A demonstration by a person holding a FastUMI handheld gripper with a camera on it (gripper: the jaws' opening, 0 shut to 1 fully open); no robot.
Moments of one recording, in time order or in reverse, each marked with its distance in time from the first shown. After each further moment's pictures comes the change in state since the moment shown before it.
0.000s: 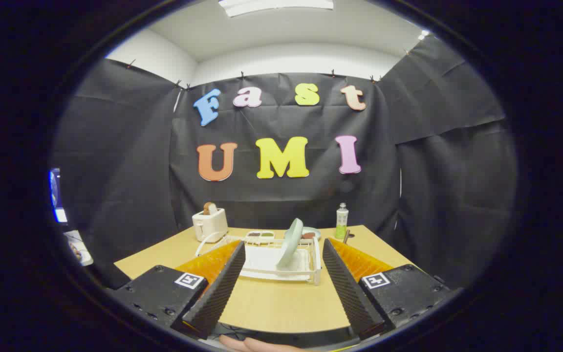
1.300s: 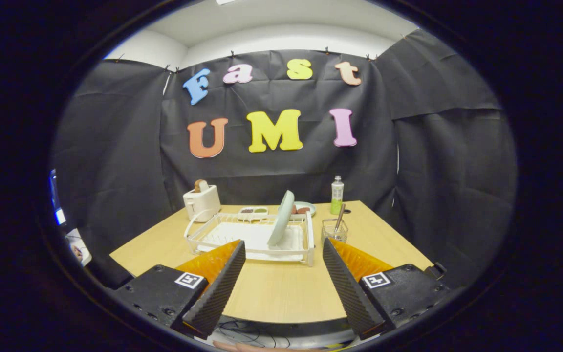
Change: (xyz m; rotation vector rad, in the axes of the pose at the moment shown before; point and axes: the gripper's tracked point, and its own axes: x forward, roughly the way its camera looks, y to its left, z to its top) arm 0.045 -0.033 -0.037 0.016 0.163 -0.042
